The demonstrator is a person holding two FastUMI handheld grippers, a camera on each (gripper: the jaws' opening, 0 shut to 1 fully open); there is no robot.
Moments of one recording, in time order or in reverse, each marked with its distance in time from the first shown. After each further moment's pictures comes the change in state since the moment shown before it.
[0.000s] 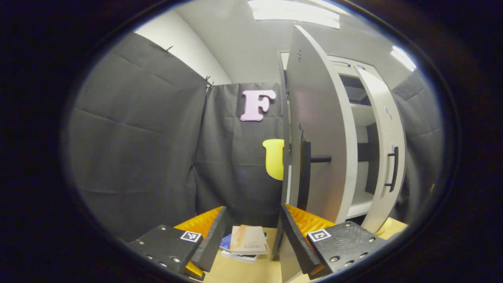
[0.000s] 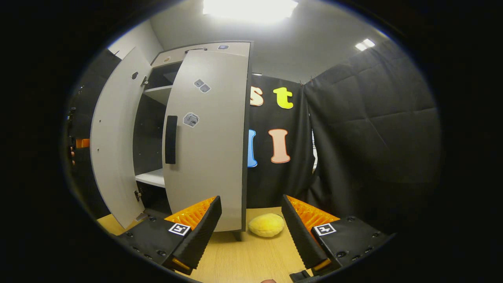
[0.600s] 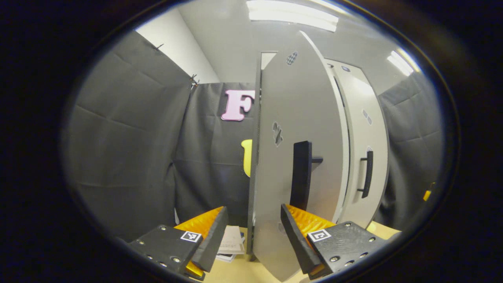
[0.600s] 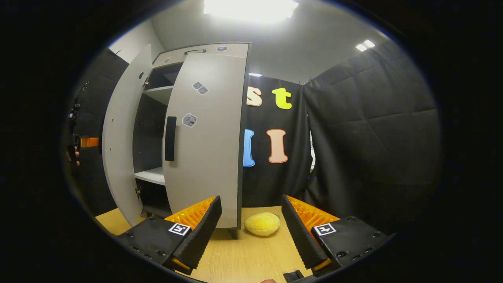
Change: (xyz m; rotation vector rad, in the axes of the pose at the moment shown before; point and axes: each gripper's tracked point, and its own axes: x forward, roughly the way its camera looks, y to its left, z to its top) left arm 0.000 -0.074 -0.003 -0.048 0.000 -0.118; right arm -0.016 -0.022 0.002 -0.005 0.002 -0.015
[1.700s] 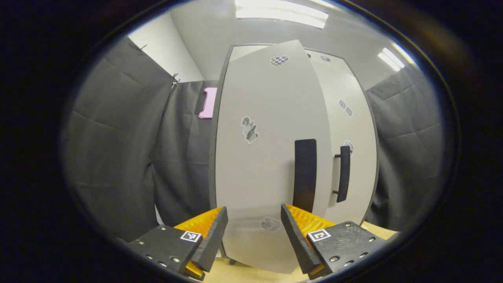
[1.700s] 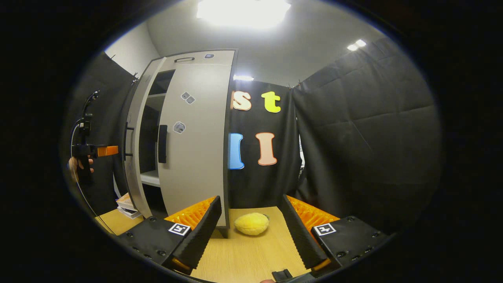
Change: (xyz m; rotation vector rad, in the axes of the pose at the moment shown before) left arm 0.020 -0.078 -0.009 0.040 -0.008 -0.054; right arm -0.030 -0.033 0.007 0.024 -0.030 -0.017
